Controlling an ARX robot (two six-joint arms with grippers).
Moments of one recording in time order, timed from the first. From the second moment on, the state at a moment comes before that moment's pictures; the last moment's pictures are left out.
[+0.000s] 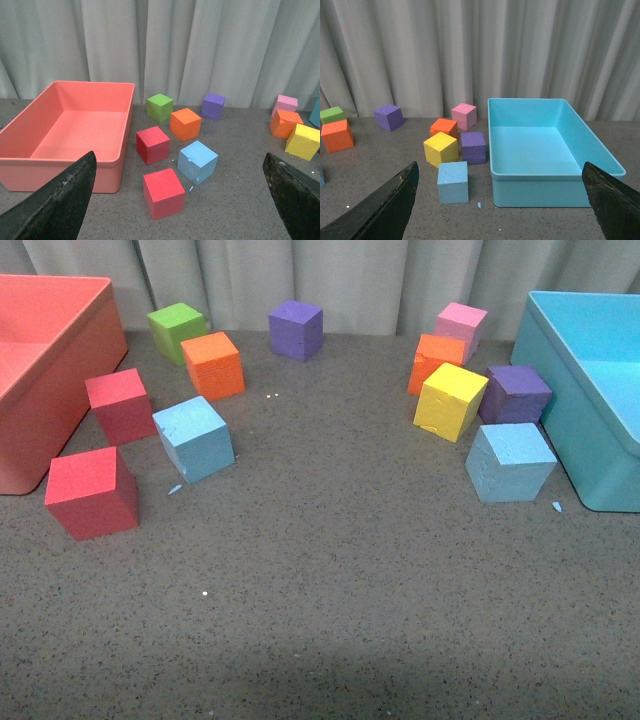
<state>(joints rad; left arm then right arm) 0.00 0.00 0.02 -0.01 0.00 0.00 0.00 0.00 0.00 0.00 0.00 -0.01</state>
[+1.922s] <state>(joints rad) 0.00 0.00 0.02 -0.01 0.00 0.00 0.07 0.63 0.12 0.39 0.08 -0.20</state>
